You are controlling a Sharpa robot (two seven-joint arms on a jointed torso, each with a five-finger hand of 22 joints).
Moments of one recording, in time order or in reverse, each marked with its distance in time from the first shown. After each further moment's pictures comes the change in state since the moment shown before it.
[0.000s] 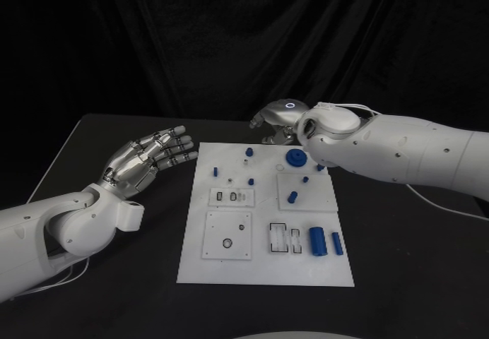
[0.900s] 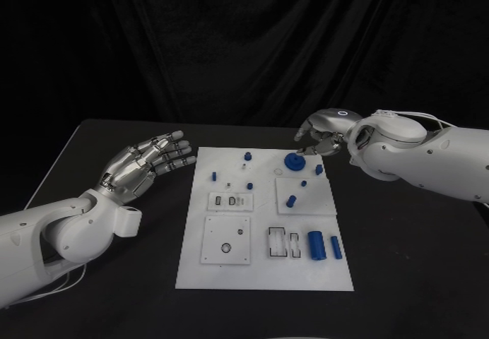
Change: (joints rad) left arm 0.000 -0.006 0.000 0.006 0.005 -0.002 0.000; left_hand -0.005 -0.005 0.006 0.000 0.000 0.000 0.000 0.000 0.000 0.000 0.000 0.000 0.000 0.000 0.000 0.004 0.000 0.000 0.000 0.000 0.000 -0.001; right arm 0.022 -0.309 -0.024 0.240 0.085 0.051 -0.076; right_hand -0.173 0.017 -0.113 0.127 0.000 0.127 -0.007 -0.020 -0.022 0.701 -0.091 1.373 1.223 0.149 -0.039 0.423 0.481 -0.048 0.186 -0.039 0.237 0.290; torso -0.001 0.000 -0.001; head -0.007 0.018
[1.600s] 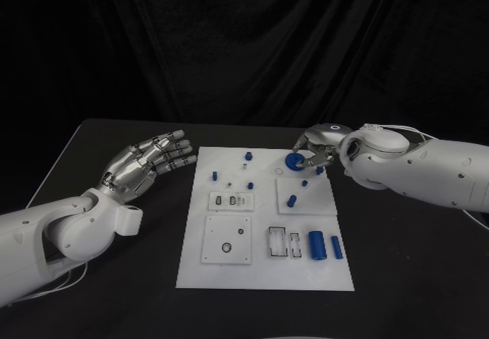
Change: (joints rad) left arm -0.001 0.006 0.000 -0.010 0.002 0.005 0.000; left_hand 0.000 0.000 0.006 0.000 0.000 0.000 0.000 0.000 0.000 0.000 0.000 0.000 0.000 0.000 0.000 0.004 0.000 0.000 0.000 0.000 -0.004 -0.002; right arm -0.064 0.063 0.000 -0.084 0.008 0.025 -0.025; right_hand 0.007 0.003 0.011 -0.034 0.028 -0.038 -0.002 0.000 -0.032 -0.001 -0.008 0.000 0.000 0.001 -0.008 -0.029 0.000 0.000 -0.011 -0.011 -0.024 0.000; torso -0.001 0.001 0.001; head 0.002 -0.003
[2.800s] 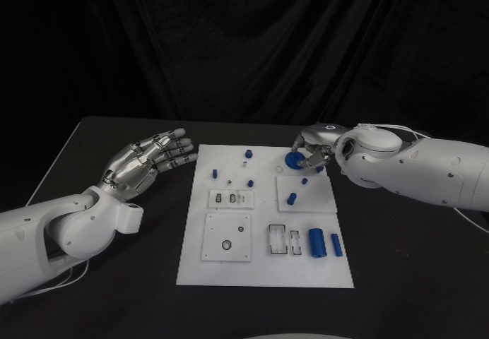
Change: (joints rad) left arm -0.002 0.005 0.000 -0.005 0.001 0.015 0.000; left_hand -0.004 -0.004 0.006 0.000 0.000 0.004 0.004 0.000 0.000 0.004 0.004 0.000 0.000 0.000 0.000 0.000 0.000 0.000 -0.007 0.000 0.000 0.000; right arm -0.016 0.036 0.005 -0.034 -0.027 0.016 -0.013; right_hand 0.047 -0.008 0.064 -0.092 0.159 0.096 0.004 0.061 0.046 0.000 0.000 0.000 0.000 0.000 0.000 -0.057 0.000 0.000 -0.028 -0.004 -0.066 0.000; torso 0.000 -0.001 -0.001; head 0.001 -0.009
